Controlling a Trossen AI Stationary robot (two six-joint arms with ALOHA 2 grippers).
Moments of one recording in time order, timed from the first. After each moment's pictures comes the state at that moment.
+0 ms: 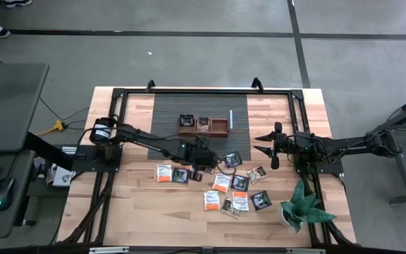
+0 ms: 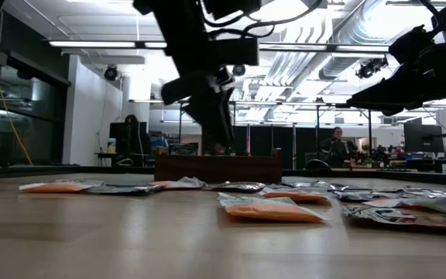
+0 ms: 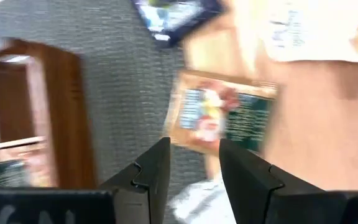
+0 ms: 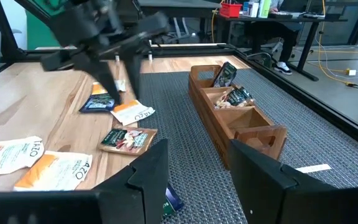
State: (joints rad) left arm -0.15 1.92 1.42 -0.62 -0.32 0.18; right arm -0.01 0.36 0.01 0.18 0.19 0.03
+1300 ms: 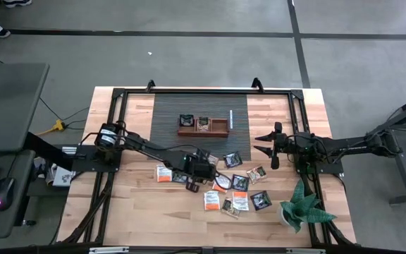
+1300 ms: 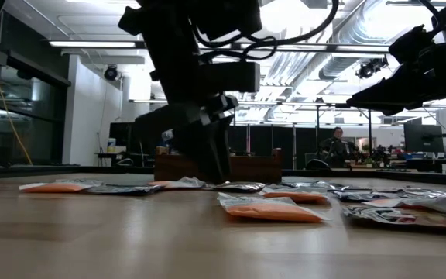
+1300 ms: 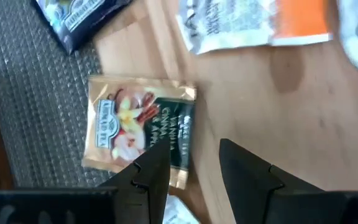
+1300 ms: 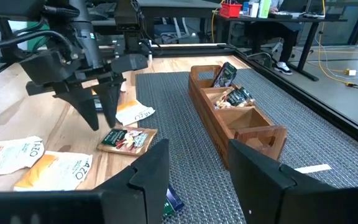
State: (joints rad) left arm -0.22 2.00 1.36 -0.51 -0.27 0.20; right arm -0.01 0.37 0.01 0.18 0.19 0.03
